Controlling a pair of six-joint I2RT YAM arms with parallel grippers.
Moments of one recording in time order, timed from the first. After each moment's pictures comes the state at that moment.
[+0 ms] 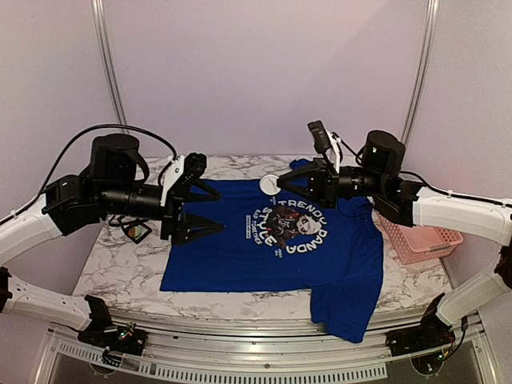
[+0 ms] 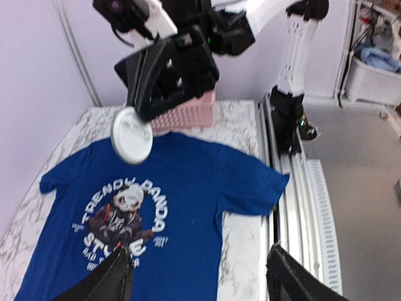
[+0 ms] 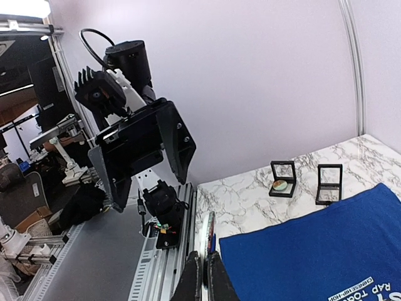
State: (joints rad) left arm -0.91 1.06 1.09 -0.45 0.41 0.30; right arm 0.75 1.41 1.02 0.43 -0.84 0.35
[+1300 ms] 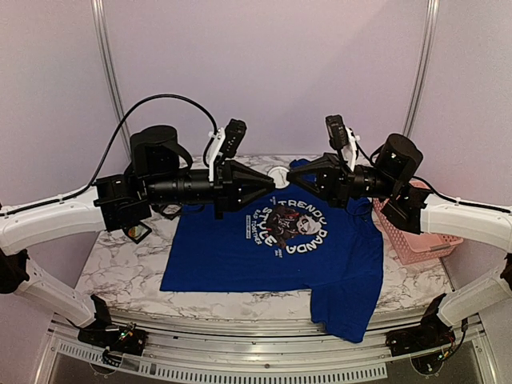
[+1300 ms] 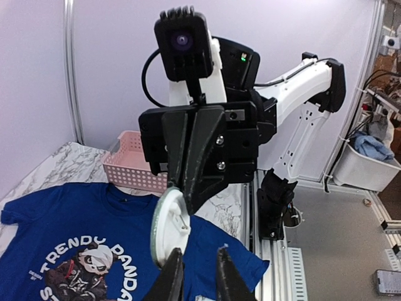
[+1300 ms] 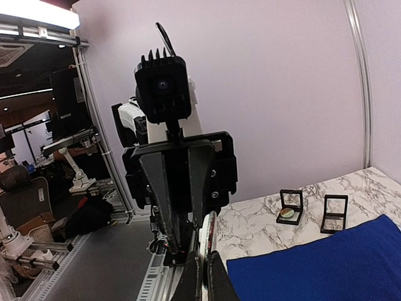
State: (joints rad) left arm -0.99 1.32 1.13 0.09 0.39 -0.08; right arm 0.75 1.33 0.93 0.64 -0.85 0.44
